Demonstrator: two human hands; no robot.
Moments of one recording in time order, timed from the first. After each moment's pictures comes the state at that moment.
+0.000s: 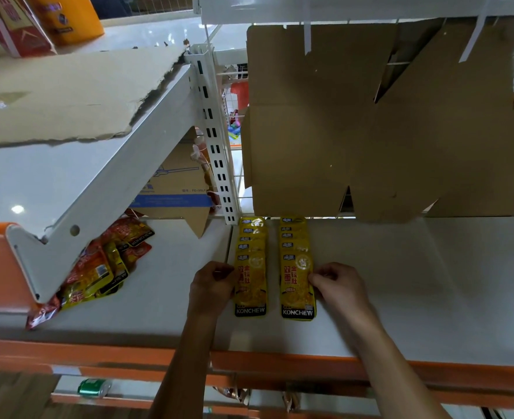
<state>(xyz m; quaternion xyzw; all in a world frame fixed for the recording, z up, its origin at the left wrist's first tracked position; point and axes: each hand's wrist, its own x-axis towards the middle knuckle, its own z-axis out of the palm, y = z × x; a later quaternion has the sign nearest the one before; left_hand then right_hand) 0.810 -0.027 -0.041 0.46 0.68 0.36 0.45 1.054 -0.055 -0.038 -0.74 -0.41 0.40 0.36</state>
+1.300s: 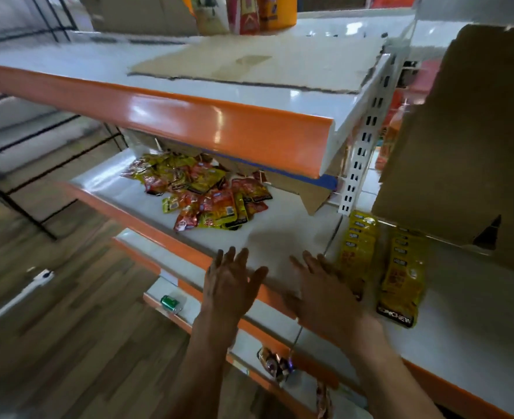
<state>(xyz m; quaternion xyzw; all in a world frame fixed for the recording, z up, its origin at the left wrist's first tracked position) 0.698 -0.149 -0.017 0.58 0.80 0.15 0.06 0.885 -0.108 0.016 -0.47 -0.86 0.17 -0.01</state>
